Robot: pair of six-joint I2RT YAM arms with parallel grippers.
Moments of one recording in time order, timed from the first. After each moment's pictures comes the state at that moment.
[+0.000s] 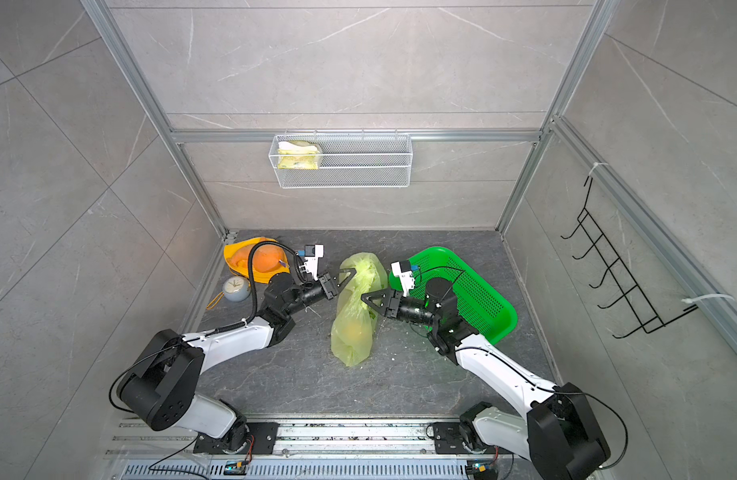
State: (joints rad) left arm -0.58 1.51 0.75 0.85 0.51 -0.85; right arm 0.48 1.19 0.67 0.37 -0.73 0.96
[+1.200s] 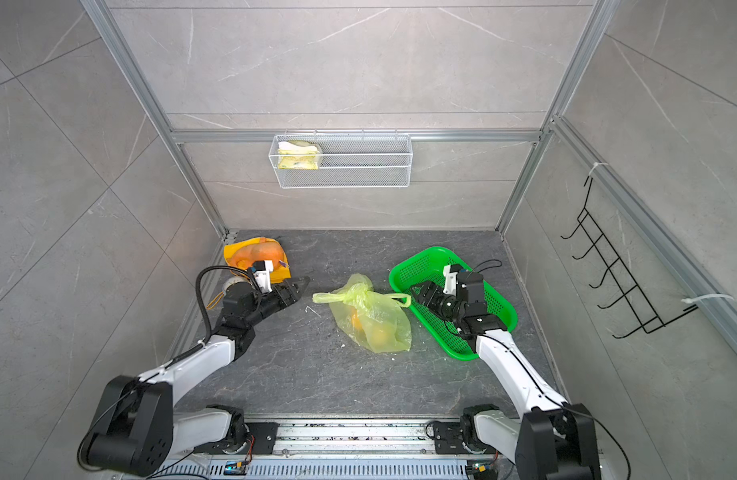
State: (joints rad) left arm -0.21 1.16 0.58 0.37 0.44 -0.71; right arm 0.13 1.10 0.77 -0.20 -0.43 0.71
